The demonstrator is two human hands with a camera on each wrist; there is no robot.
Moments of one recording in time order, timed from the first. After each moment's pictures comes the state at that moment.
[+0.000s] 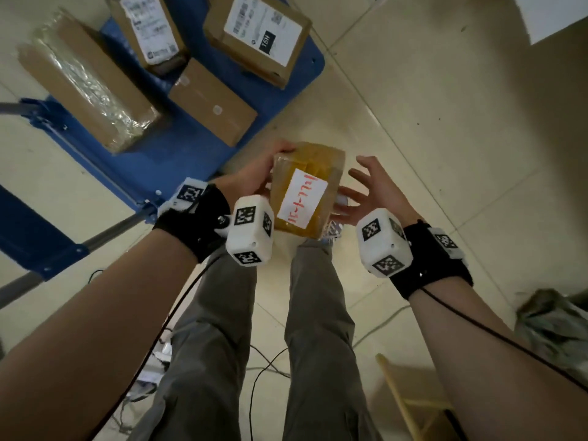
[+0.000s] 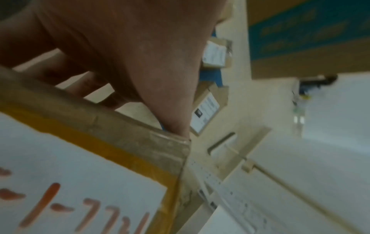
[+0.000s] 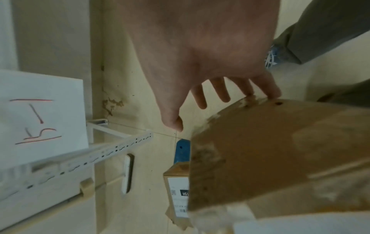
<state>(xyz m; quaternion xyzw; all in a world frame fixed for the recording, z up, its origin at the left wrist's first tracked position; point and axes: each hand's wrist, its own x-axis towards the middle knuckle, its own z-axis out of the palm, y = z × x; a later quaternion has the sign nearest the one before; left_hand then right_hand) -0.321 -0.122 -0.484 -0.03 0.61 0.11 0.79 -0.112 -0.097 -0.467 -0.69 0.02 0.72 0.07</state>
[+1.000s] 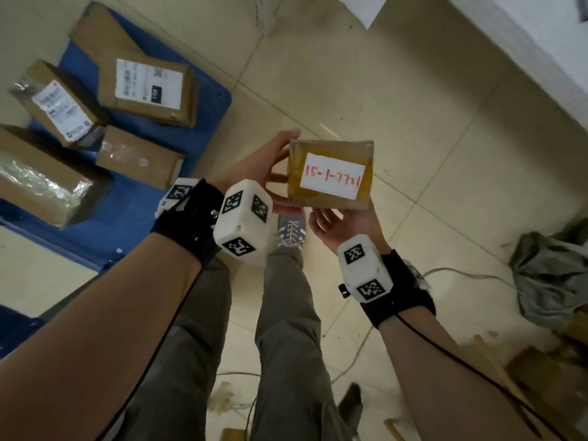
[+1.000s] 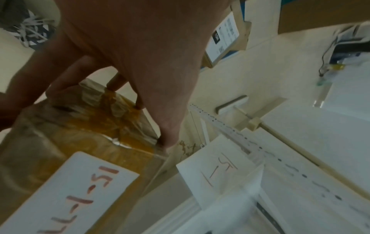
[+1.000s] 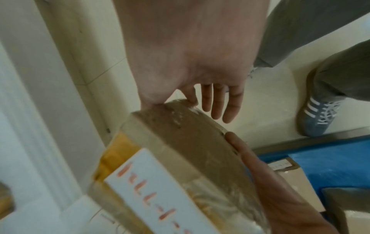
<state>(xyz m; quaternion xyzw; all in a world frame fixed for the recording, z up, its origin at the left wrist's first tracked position) -0.155 -0.059 -0.414 0.08 0.57 0.06 0.81 0.014 -0.147 -0.437 -0.59 0.24 0.67 0.37</state>
